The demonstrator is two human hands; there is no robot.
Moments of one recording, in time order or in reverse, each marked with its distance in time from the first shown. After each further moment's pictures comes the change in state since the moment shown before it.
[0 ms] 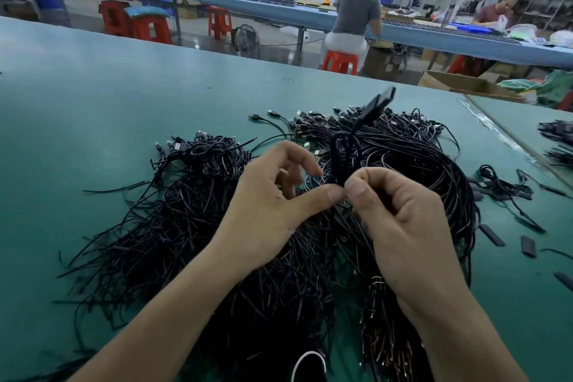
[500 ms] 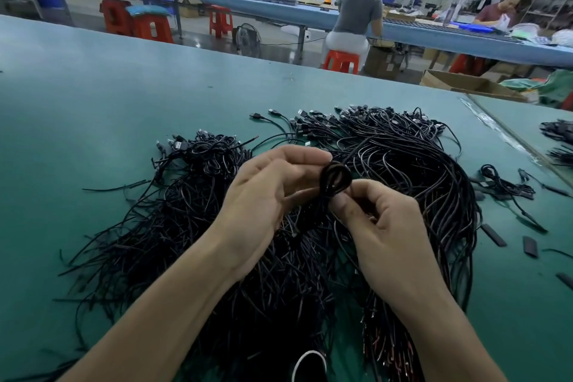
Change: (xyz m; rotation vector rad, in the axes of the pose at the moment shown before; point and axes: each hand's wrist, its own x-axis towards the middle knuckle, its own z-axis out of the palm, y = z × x) left_hand 0.001 0.004 -0.001 -0.585 -0.093 -0.184; right_hand -0.001 0.016 0.006 -0.217 -0.022 0.072
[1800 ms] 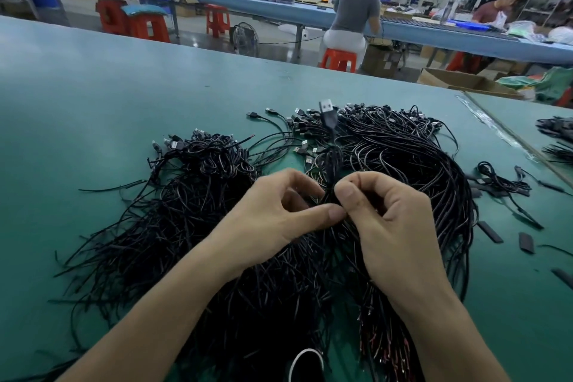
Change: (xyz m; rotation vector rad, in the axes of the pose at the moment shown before) left_hand 0.000 -0.012 -0.007 0.607 -0.057 -0.204; right_hand 0.002 -0.001 -0.004 0.096 0.089 -0.024
